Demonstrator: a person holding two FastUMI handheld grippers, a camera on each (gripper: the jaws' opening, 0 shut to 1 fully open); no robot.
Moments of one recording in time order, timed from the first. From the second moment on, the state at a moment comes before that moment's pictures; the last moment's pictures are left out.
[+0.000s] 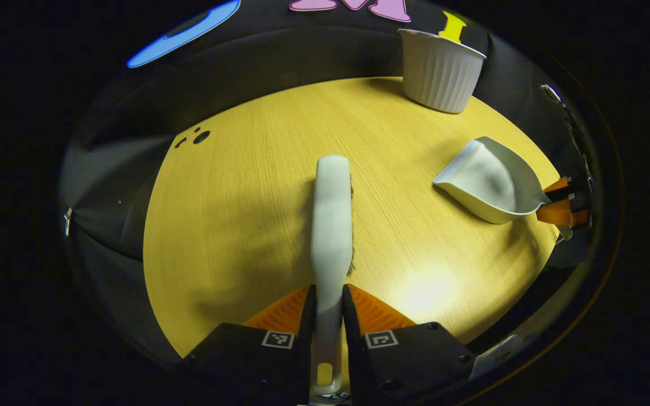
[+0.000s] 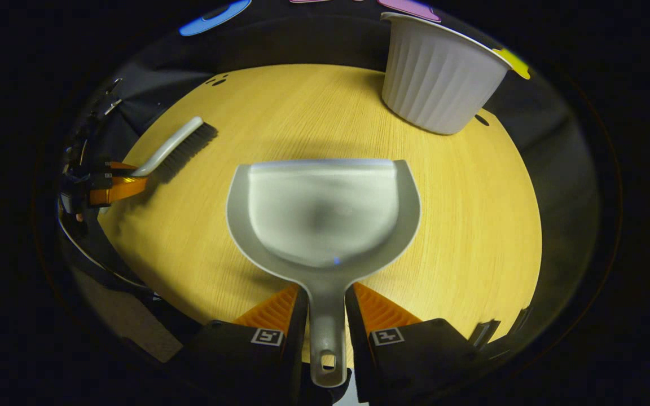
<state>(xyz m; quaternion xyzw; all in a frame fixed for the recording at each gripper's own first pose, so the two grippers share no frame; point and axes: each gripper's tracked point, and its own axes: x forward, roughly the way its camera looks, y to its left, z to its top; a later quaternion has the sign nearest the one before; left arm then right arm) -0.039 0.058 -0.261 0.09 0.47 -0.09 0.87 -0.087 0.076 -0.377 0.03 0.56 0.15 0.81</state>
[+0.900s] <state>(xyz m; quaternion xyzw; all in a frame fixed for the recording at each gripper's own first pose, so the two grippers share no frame) 0.028 0.011 0.023 0.02 0.12 -0.08 0.99 0.027 0.014 -0.067 0.06 0.17 0.08 0.98</state>
